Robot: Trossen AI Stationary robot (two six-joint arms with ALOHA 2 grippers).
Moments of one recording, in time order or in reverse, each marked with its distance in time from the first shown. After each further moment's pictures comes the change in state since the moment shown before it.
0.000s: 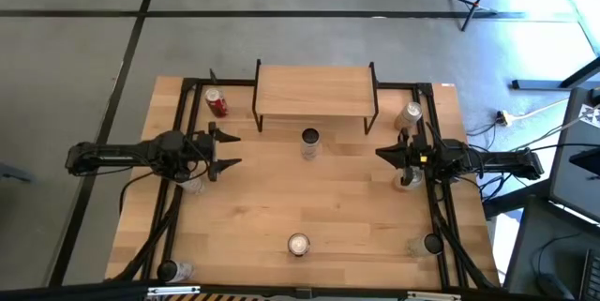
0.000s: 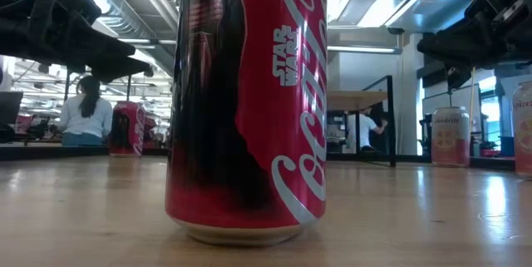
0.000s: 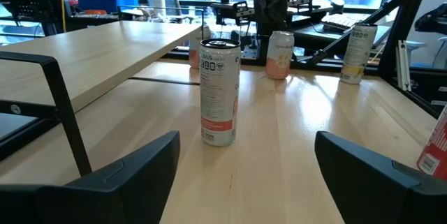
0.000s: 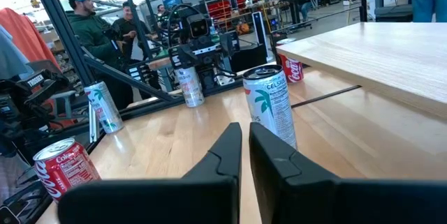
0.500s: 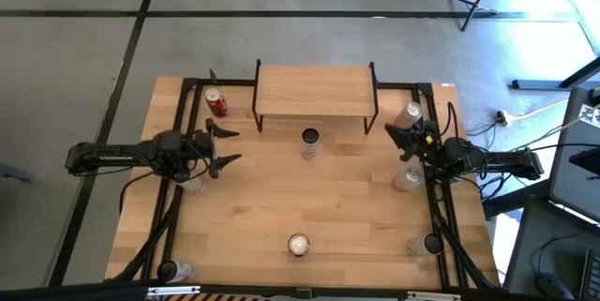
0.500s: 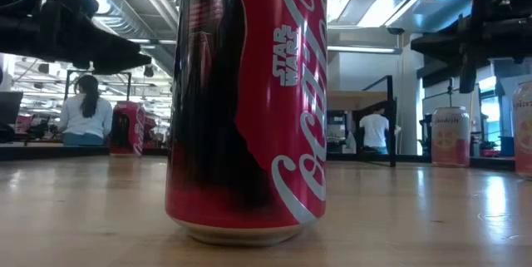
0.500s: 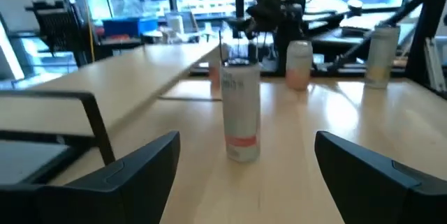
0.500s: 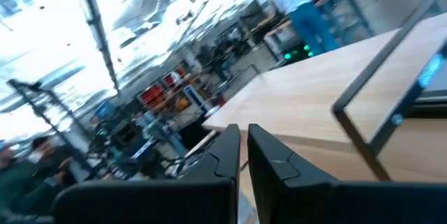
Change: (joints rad) left arm 0.003 0.000 0.000 0.067 -0.063 0.104; right arm 0.000 0.001 -0.001 0.135 0.430 0.312
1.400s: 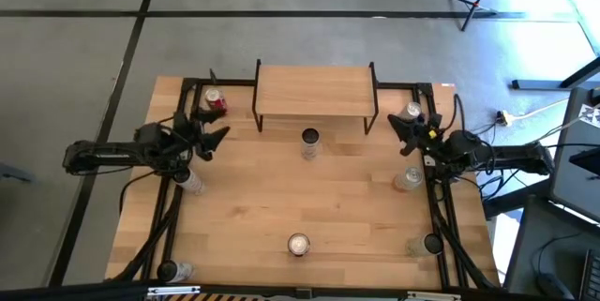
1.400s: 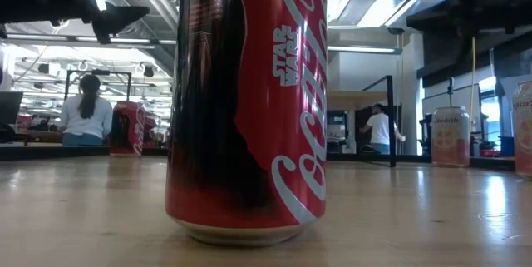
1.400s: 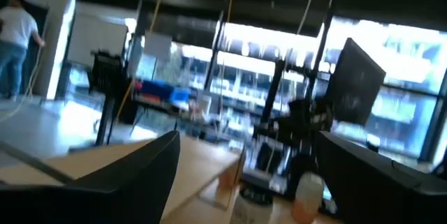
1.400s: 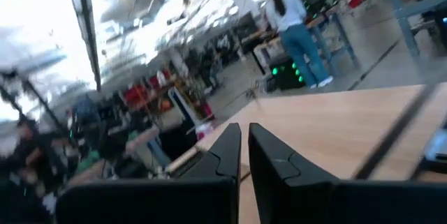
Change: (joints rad) left arm 0.000 0.070 0.109 0.284 -0.177 -0.220; right arm 0.000 0.250 0.192 0.049 0.010 -0.140
